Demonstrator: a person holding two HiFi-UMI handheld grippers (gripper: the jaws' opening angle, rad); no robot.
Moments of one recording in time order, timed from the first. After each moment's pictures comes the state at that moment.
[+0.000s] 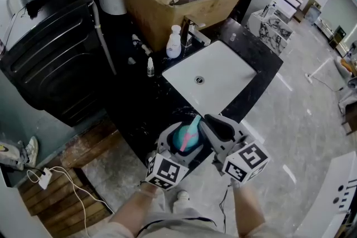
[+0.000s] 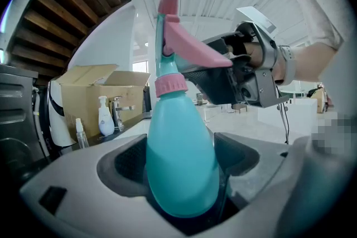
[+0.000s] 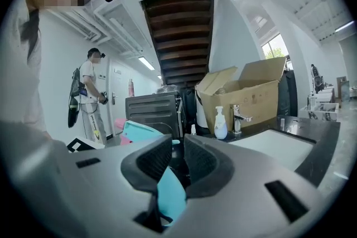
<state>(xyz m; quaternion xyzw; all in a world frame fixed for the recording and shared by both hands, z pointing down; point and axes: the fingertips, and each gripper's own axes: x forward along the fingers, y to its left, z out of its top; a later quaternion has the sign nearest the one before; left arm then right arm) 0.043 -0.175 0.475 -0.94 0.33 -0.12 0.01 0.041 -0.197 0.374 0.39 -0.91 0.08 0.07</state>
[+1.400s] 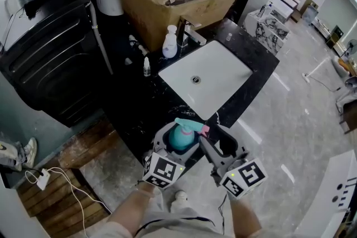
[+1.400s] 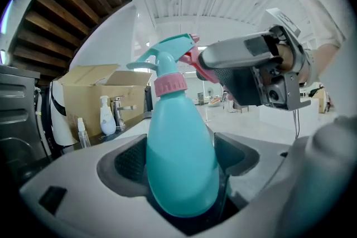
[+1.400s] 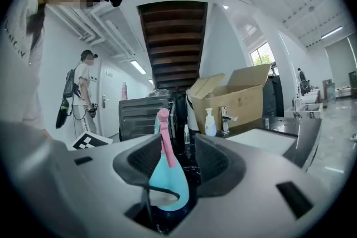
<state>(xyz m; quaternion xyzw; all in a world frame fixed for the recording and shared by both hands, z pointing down) 0.042 -0.175 0.476 -0.93 0.34 -0.12 0.01 0.066 -0.159 0.380 0.45 -0.89 0.08 0.05</state>
